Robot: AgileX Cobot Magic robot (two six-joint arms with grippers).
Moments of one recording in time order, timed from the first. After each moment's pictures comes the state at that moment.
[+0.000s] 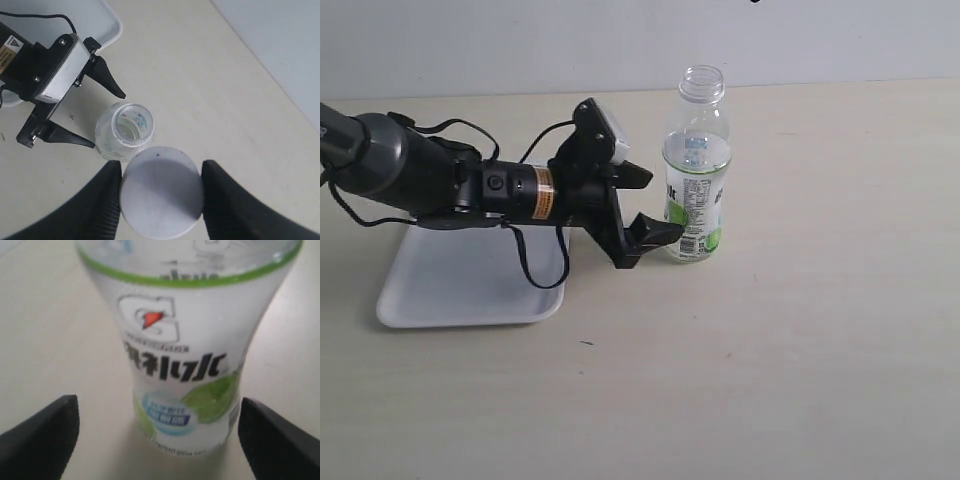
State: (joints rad) left arm -0.49 2.19 -1.13 1.09 -0.72 -0.53; right arm 0.35 1.61 -1.74 0.02 1.21 -0.45
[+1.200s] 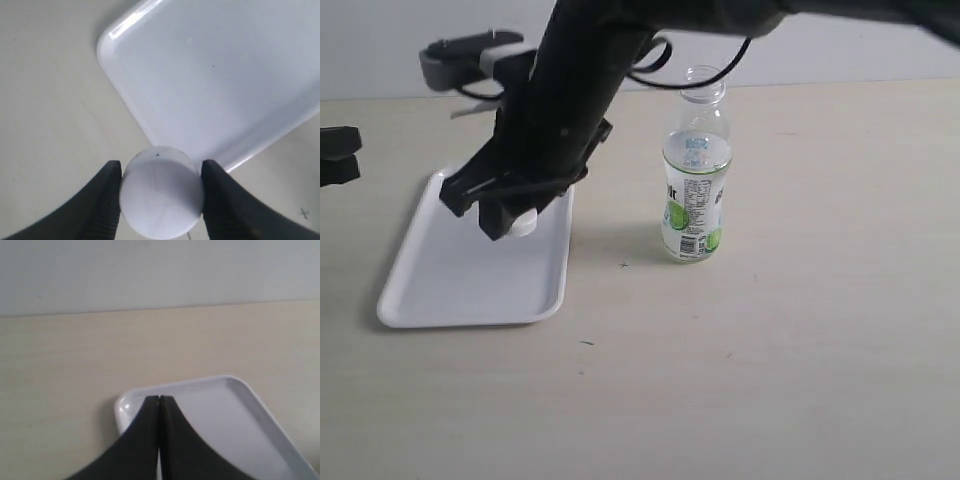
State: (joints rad) left arm 0.18 1.66 -0.57 0.82 -0.79 -0.59; right arm 0.64 2.08 -1.74 0.38 0.97 -0.29
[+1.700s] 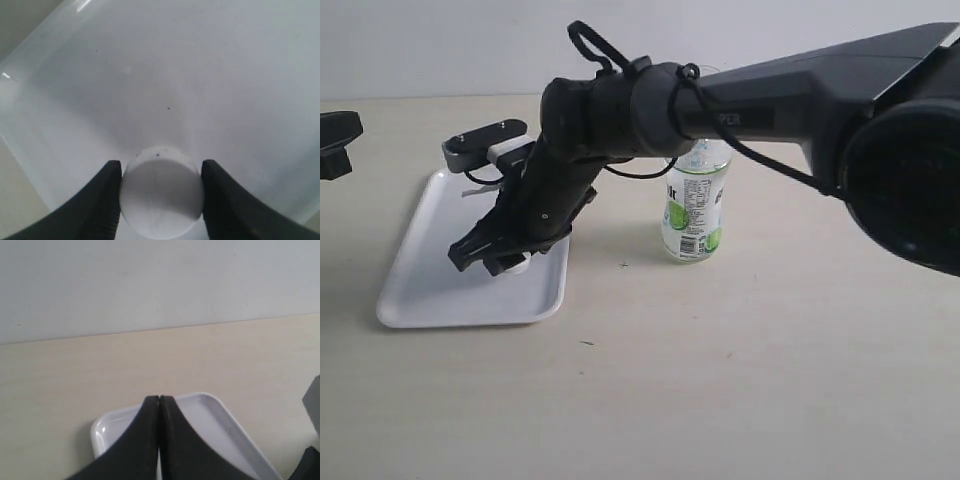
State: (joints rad) left arm 0.20 1.63 -0.56 0.90 -0.89 -0.62; right arm 0.65 2.33 -1.74 0.40 0.65 -0.27
